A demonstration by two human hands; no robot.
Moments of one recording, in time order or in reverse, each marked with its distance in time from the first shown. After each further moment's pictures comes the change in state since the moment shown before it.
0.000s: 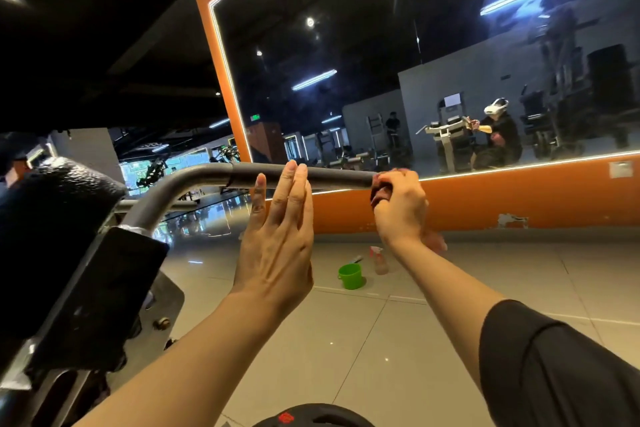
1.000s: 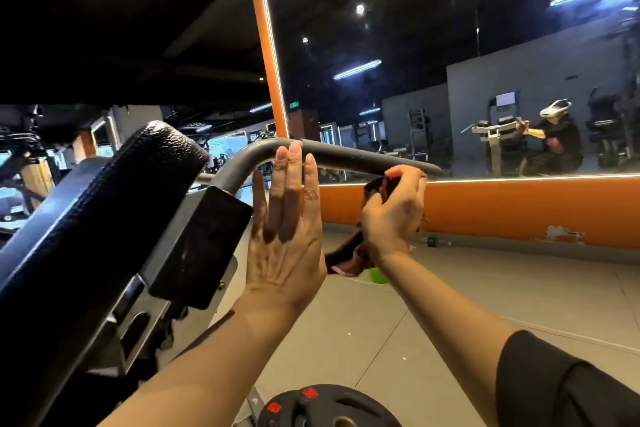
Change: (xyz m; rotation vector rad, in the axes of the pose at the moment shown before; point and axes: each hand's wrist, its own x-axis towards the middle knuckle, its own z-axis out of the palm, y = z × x) left_hand -0.041 -0.034 -0.002 -0.230 0.337 -0.302; right_hand -0.060 -0.086 0.028 0.365 0.073 0.103
